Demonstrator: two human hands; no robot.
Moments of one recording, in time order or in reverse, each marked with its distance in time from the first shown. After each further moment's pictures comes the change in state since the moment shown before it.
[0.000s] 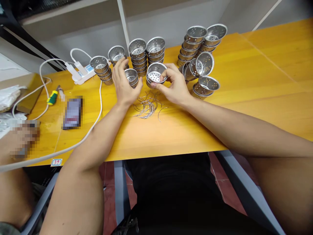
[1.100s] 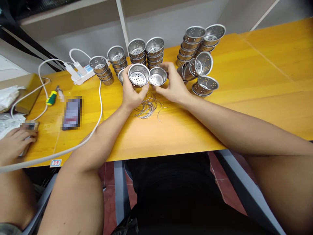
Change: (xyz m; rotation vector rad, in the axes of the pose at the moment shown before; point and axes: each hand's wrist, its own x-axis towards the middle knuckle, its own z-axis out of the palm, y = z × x) left_hand -0.015 0.004 0.027 -0.090 -0.057 0.037; right_hand 0.001 0.011 -0.001 -0.112 -0.051 0.017
